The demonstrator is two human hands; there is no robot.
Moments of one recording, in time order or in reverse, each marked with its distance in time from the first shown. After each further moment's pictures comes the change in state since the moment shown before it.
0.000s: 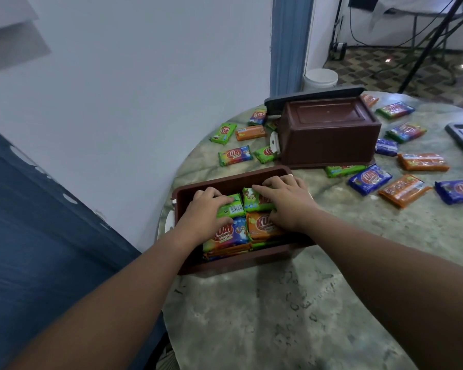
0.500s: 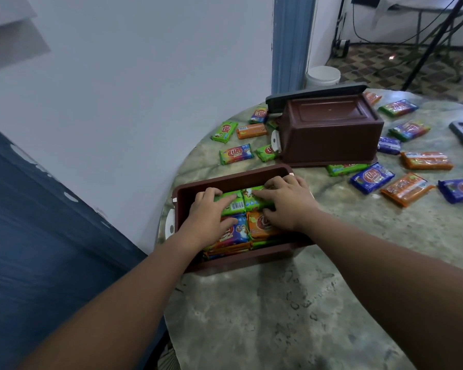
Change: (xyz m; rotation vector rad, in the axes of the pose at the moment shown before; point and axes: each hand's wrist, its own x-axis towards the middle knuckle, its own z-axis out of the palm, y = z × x) left_hand -0.011 0.011 0.006 0.028 0.018 -0.020; right_hand 0.000 0.001 0.004 0.026 0.022 0.001
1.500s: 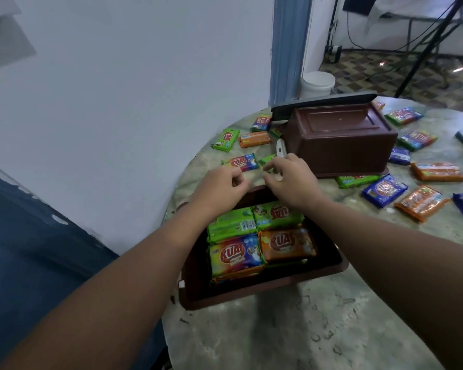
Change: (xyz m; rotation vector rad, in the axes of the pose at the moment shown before) left_hand 0.083 0.010 -0.054 -0.232 0.113 0.018; right_hand 0.072 0.001 -0.016 0.441 0.360 0.173
